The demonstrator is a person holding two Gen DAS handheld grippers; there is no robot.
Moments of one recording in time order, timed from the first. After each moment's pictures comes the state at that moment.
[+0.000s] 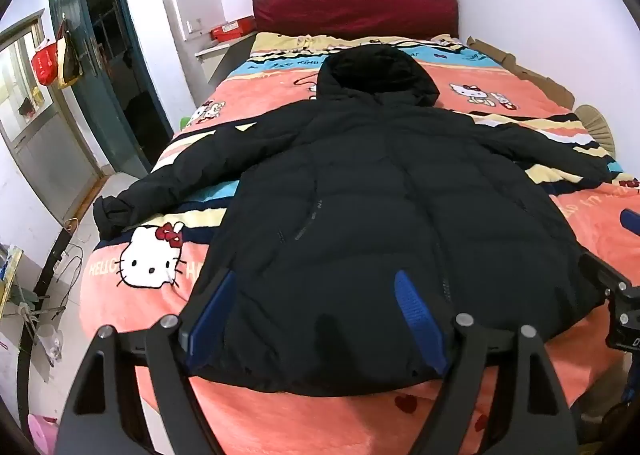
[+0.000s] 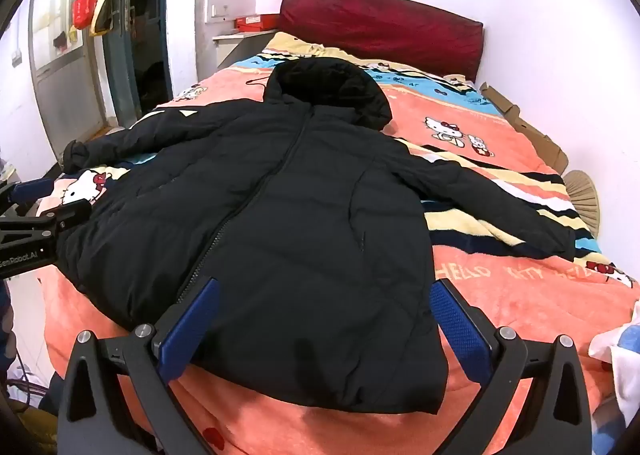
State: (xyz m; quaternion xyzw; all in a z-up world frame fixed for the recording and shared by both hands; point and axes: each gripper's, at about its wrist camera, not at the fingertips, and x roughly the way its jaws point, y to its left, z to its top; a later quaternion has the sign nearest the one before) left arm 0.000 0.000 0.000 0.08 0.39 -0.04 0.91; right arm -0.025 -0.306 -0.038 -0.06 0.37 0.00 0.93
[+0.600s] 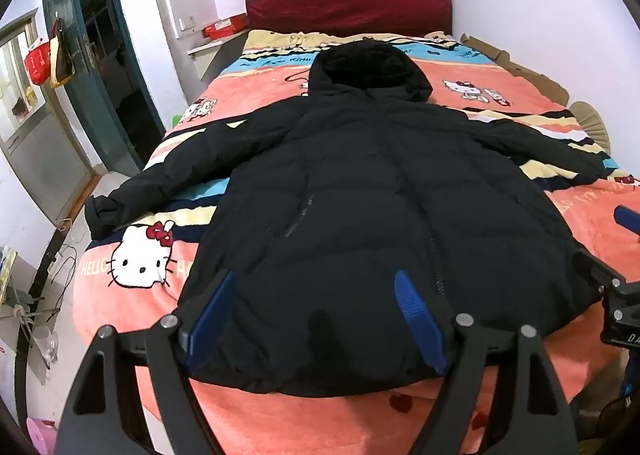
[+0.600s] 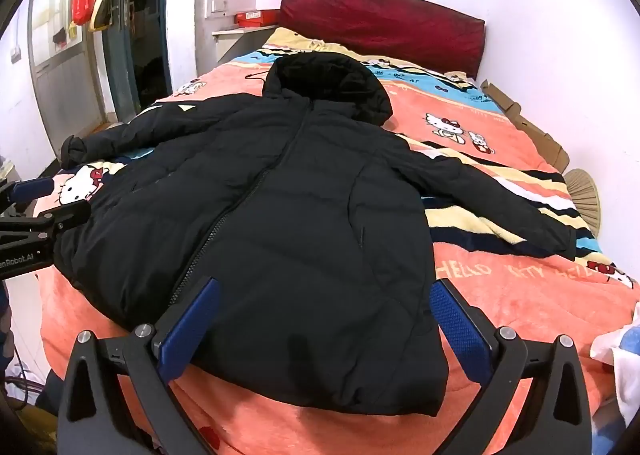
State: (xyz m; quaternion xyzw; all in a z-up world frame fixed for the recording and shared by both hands) left arm 0.000 -0.010 -0.009 0.08 0.40 -0.05 0.91; right arm -0.021 -0.307 -0.043 -0.07 0.38 0.00 0.92
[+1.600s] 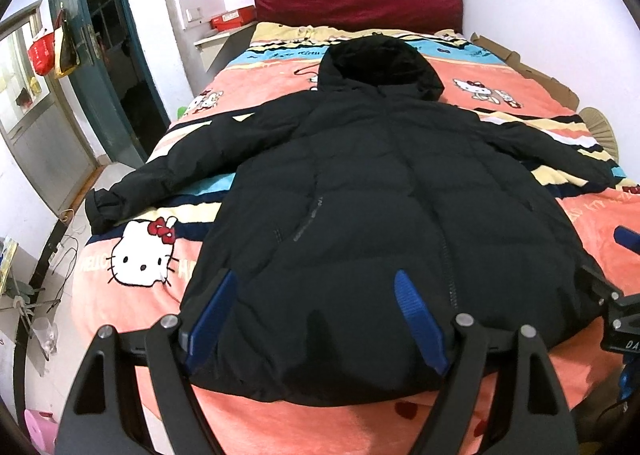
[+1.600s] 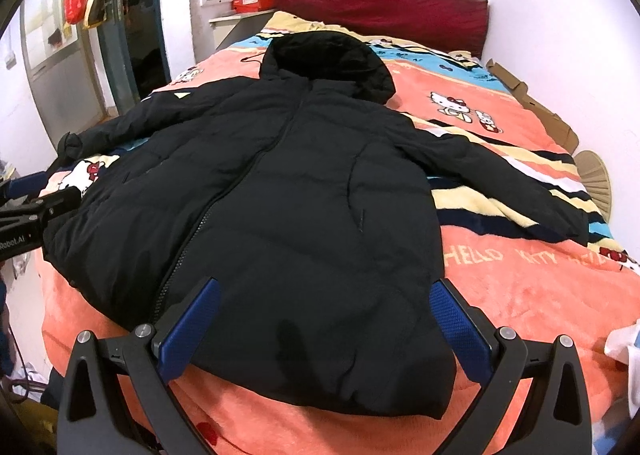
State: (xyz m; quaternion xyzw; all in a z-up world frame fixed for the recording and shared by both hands) left arm 0.017 -0.002 -0.011 0.07 0.41 -0.03 0.91; right arm -0.003 -0.319 -0.060 -0.05 0.41 0.01 0.91
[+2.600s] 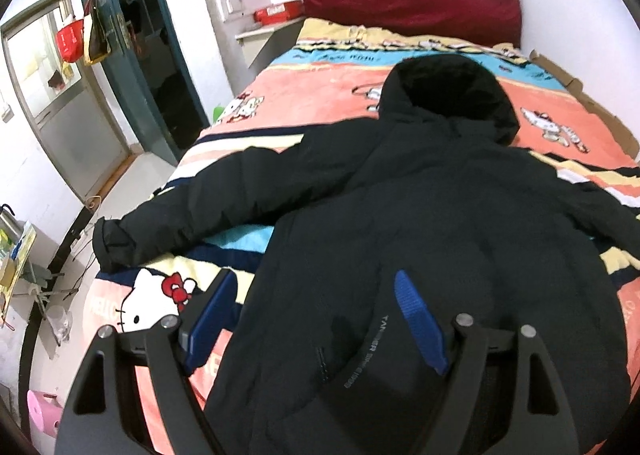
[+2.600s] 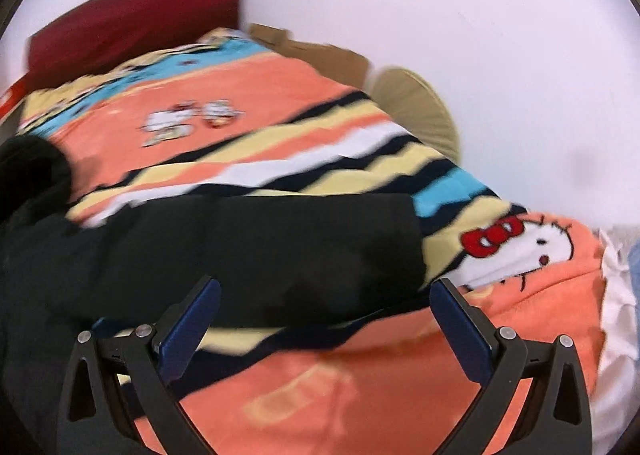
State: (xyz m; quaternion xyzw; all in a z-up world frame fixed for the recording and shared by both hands) left arm 0.159 0.016 -0.014 0.05 0.42 0.06 0.91; right arm 0.138 -0.671 -0.072 0.10 0.39 -0.37 0.84
